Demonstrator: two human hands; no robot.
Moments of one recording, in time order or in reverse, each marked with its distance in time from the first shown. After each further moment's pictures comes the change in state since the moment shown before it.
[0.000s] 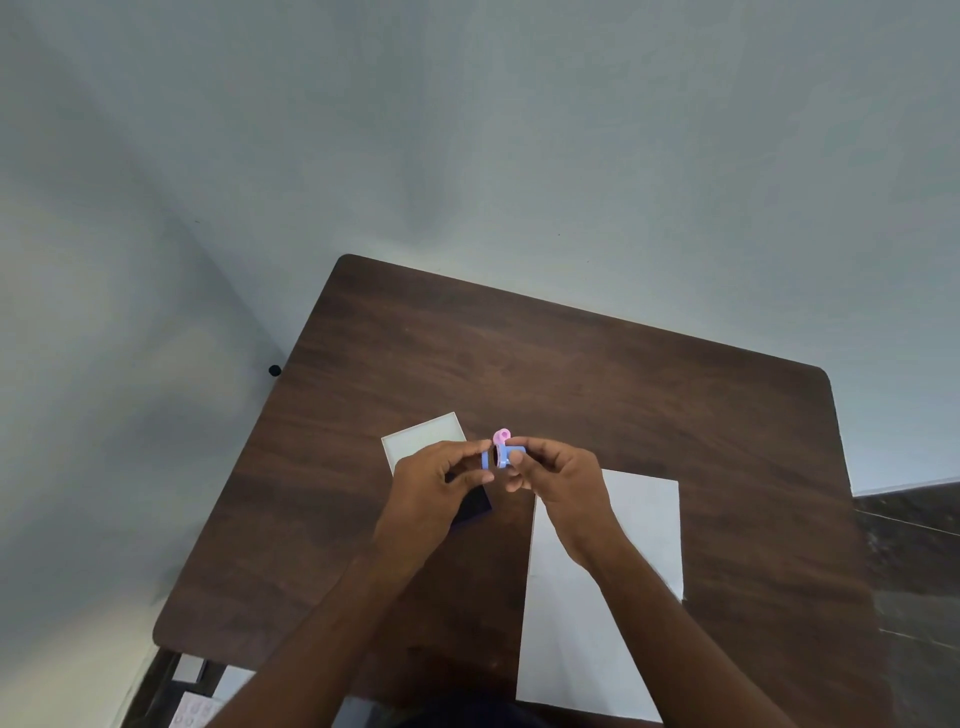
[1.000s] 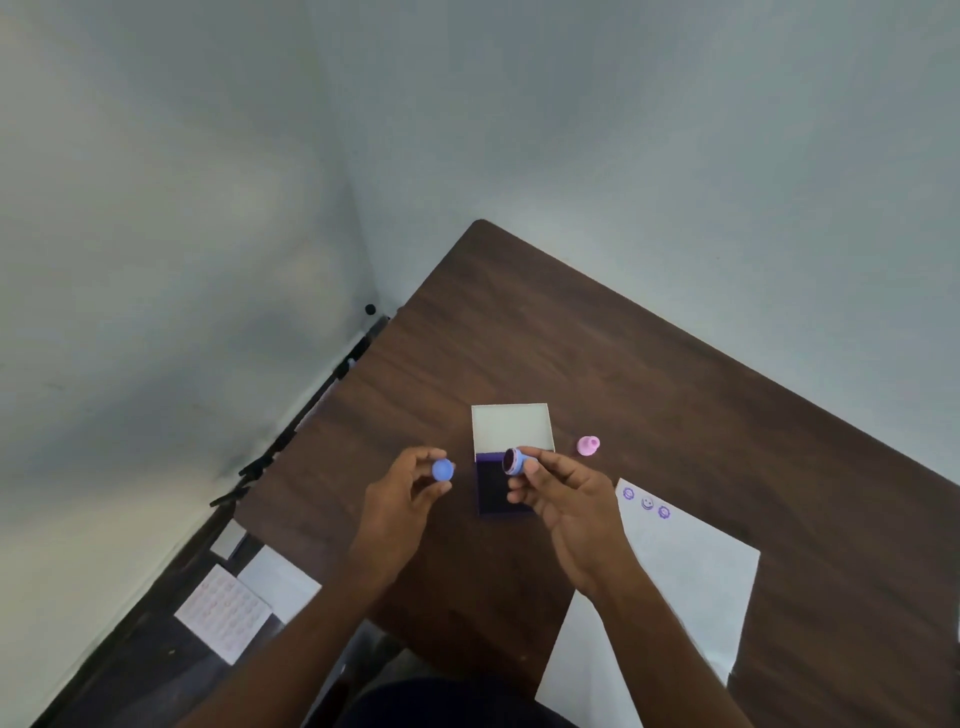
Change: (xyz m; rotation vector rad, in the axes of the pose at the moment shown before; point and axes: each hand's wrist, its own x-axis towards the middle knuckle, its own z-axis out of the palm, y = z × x) left_hand -0.066 -0.114 -0.039 -0.156 0.241 -0.310; right_hand -0.024 -0.016 0.072 0.276 -0.311 0.150
